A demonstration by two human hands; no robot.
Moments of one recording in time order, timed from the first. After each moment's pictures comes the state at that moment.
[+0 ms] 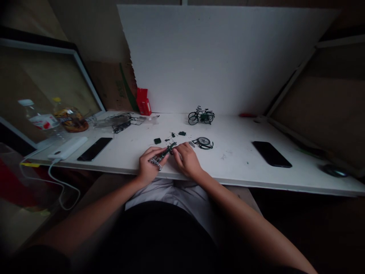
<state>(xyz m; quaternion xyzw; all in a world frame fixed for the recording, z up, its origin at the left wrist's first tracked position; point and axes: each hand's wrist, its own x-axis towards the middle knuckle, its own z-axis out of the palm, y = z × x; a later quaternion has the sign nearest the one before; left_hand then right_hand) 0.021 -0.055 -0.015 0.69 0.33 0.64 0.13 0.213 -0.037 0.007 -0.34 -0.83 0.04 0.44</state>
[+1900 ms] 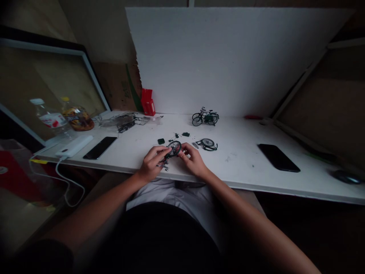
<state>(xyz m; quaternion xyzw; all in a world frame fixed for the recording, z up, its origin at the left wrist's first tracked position) -0.007 -0.045 -0.018 0.82 0.25 0.51 -0.07 0.223 -0.020 -0.003 -0.31 -0.78 0.26 0.48</state>
